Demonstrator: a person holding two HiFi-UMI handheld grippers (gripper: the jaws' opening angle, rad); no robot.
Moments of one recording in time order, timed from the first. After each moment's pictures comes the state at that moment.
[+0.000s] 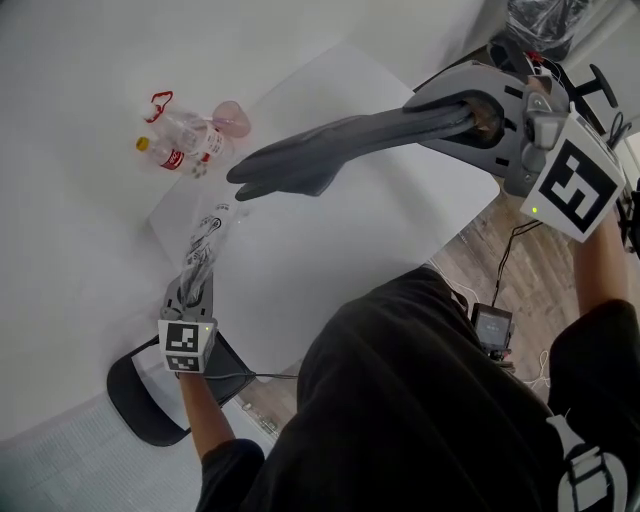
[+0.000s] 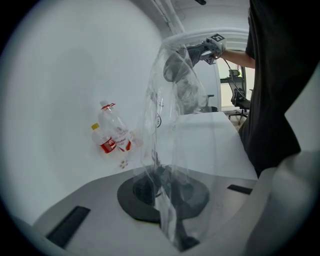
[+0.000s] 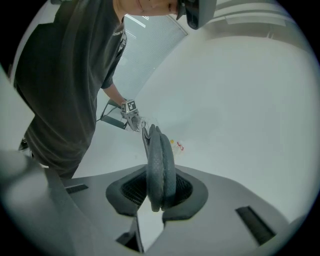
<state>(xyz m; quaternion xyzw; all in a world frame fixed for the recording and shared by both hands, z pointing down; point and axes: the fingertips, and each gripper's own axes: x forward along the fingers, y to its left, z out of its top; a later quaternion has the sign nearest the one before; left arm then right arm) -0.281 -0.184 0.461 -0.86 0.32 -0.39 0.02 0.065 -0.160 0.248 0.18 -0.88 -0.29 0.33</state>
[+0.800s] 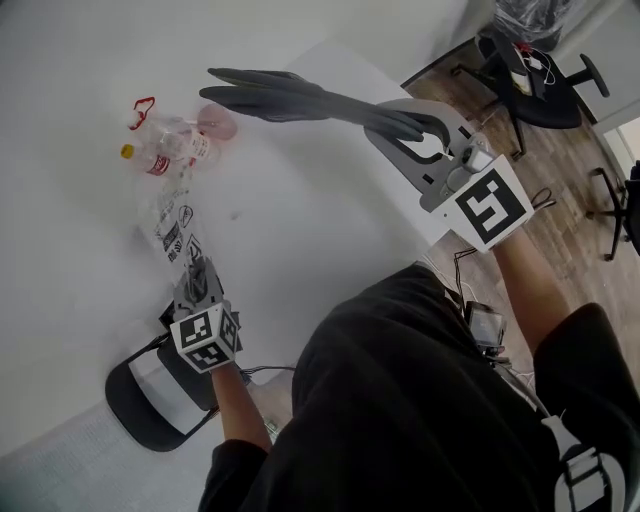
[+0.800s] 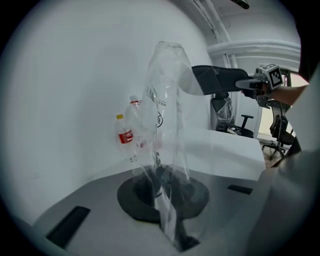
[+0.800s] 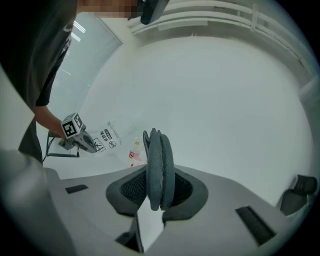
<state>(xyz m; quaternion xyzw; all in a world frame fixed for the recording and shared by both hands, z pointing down) -0.254 -0.197 0.461 -0.80 0.51 -0.30 -0.09 0.079 -0.189 0.308 0.47 -0.86 -0.13 0.16</state>
